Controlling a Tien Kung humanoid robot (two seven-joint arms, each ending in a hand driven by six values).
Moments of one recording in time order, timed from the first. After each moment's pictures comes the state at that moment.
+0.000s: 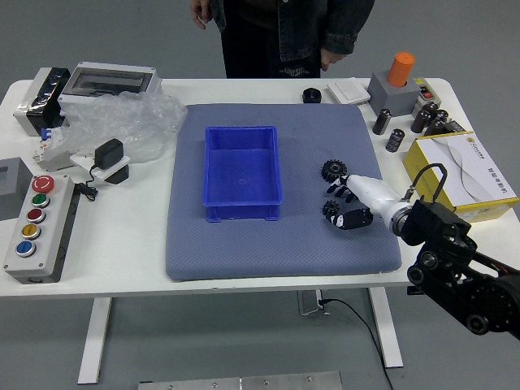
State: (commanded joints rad) left arm -0.02 0.08 -1.36 -0.18 1.07 -0.07 0.12; right arm 0.44 -0.38 0.79 1.27 -1.85 0.00 -0.28
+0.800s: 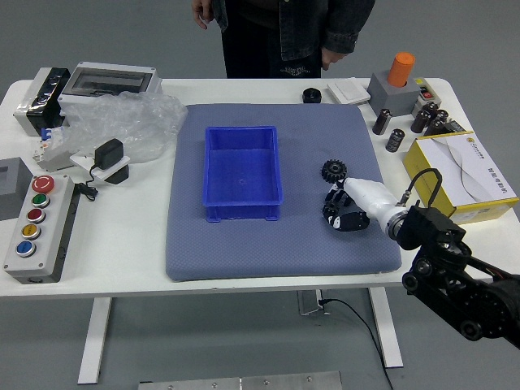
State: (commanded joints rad) left arm -0.02 0.07 -1.36 -0.18 1.07 -0.07 0.12; right arm 0.42 -0.36 0.78 1.26 -1.93 -0.05 -0.26
